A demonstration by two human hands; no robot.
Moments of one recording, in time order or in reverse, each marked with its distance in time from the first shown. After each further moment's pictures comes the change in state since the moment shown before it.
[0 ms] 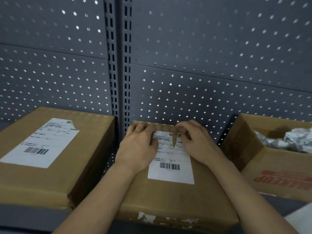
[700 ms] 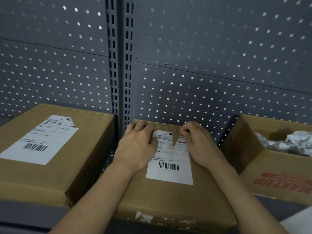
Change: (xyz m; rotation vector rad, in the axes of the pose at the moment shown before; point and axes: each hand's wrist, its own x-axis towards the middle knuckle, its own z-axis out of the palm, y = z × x) left_hand 0.001 0.000 0.000 -0.002 0.014 0.000; right_hand -0.007 0.001 -0.002 -0.041 -0.008 -0.015
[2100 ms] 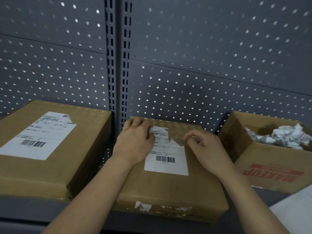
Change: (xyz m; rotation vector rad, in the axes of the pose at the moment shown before) left_hand 0.000 0.000 -0.001 -0.011 -0.022 0.004; right_hand -0.043 -0.014 -0.026 0.142 0.008 0.201
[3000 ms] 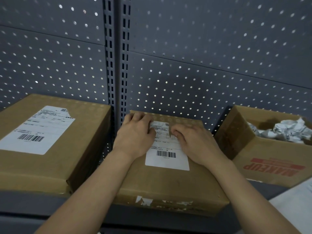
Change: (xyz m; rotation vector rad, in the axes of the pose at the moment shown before) left_hand 0.000 0.002 -0.001 0.020 -0.006 -0.006; right_hand 0.016 -0.014 0.016 -0.464 -0.102 -0.228
